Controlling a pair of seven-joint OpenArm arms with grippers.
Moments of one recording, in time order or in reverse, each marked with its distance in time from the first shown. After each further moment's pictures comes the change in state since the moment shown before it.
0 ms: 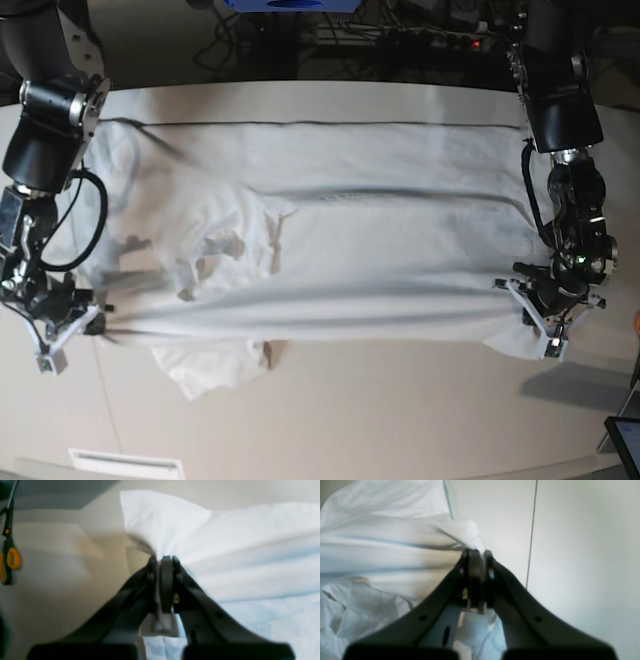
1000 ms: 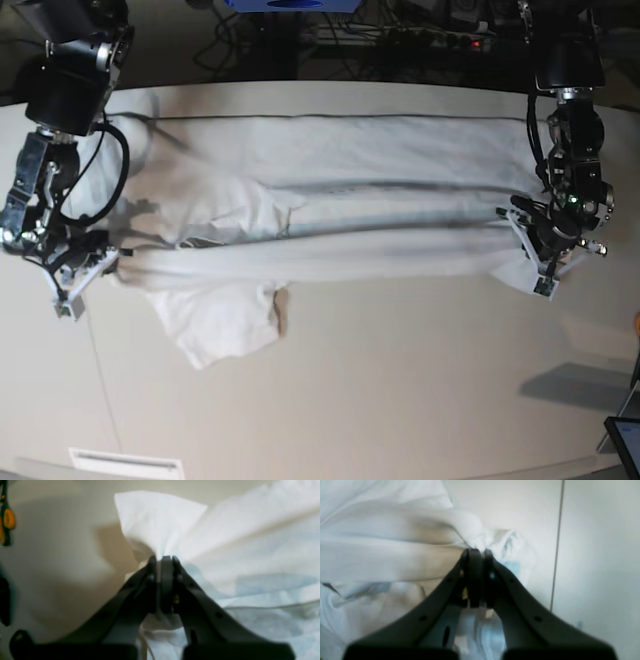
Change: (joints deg) left arm 14.5 -3.5 0.6 11.1 0.5 0.1 7.1; right arm -12.1 -4.5 0.3 13.6 0.0 -7.2 -11.0
